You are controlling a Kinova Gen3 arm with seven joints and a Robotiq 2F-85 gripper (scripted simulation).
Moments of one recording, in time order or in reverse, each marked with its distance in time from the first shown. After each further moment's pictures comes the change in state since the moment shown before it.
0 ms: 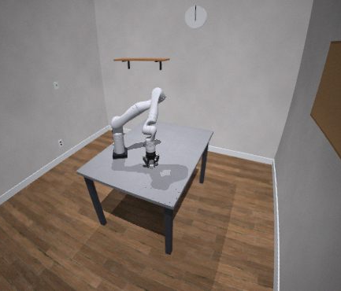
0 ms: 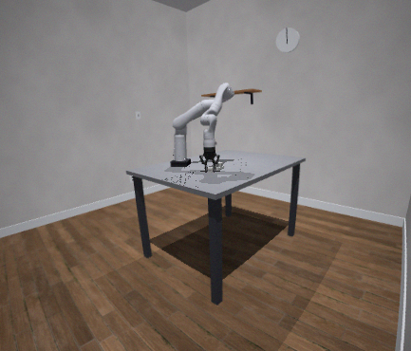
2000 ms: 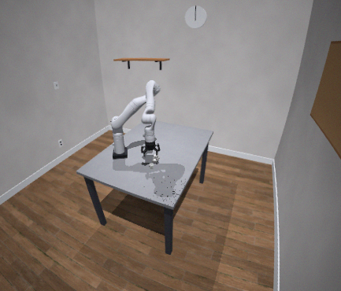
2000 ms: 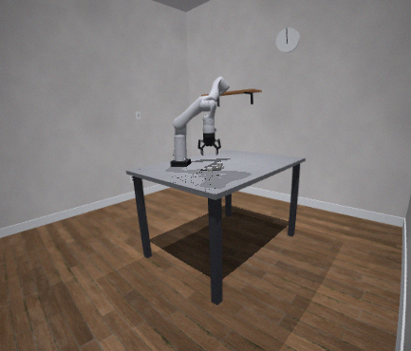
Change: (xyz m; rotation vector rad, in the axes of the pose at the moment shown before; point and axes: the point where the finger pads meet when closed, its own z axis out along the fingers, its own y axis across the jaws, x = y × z) arm 0.000 0.000 -0.090 0.000 0.000 0.000
